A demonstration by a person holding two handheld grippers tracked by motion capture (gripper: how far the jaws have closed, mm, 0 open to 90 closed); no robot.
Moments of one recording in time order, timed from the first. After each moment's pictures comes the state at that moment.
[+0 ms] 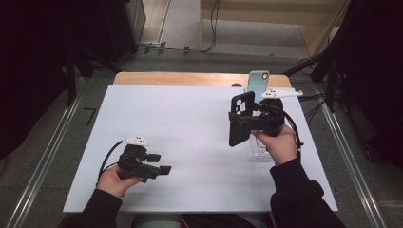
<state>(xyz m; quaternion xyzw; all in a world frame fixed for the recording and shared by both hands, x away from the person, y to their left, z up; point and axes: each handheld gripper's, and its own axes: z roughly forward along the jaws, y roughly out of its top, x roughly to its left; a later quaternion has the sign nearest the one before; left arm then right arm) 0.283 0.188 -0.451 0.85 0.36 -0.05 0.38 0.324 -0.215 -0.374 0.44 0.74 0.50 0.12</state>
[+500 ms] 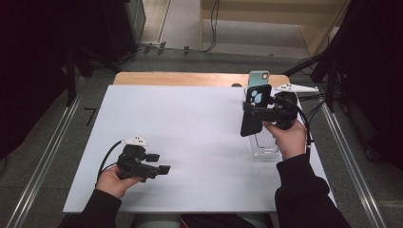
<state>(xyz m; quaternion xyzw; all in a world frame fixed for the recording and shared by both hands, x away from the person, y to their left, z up) 0.283 0.190 -0.452 0.85 0.36 -0.05 0.38 0.336 -0.247 -0.371 0.50 0.70 0.48 0.16</state>
